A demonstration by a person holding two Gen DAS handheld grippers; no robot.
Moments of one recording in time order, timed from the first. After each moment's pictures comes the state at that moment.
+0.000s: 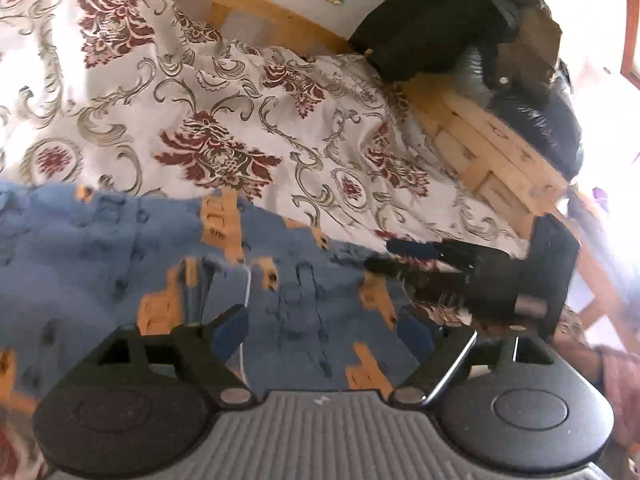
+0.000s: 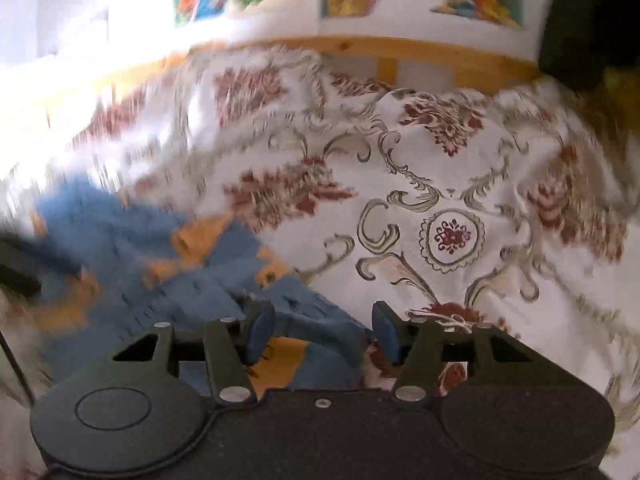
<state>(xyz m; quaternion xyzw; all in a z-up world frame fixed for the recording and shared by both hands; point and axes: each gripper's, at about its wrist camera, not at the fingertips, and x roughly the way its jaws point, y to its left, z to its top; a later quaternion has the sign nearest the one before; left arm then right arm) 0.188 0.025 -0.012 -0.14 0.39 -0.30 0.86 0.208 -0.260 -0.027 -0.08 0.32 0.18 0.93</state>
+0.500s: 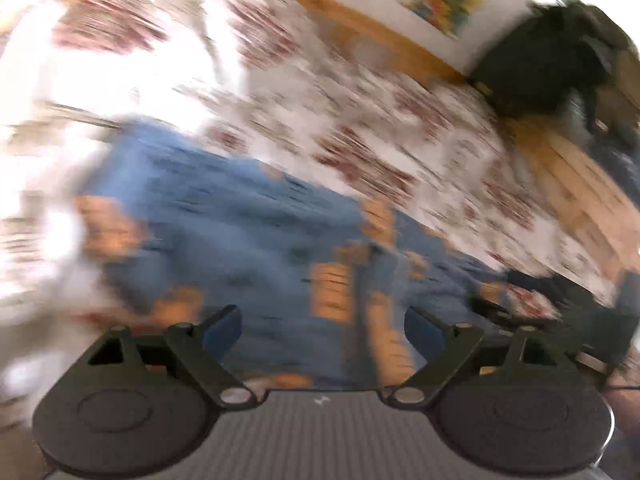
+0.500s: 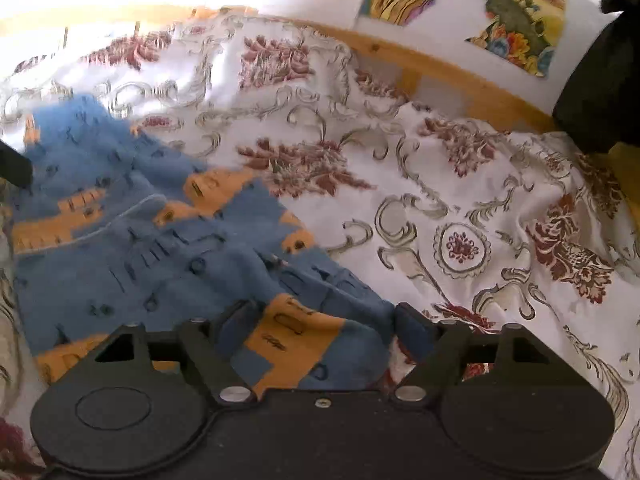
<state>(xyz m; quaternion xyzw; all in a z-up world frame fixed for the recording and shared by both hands) 0.138 0.105 -0.017 -0.17 0.38 -0.11 0.90 0.182 -0.220 -0.042 -0.17 0.28 0.16 0.93</state>
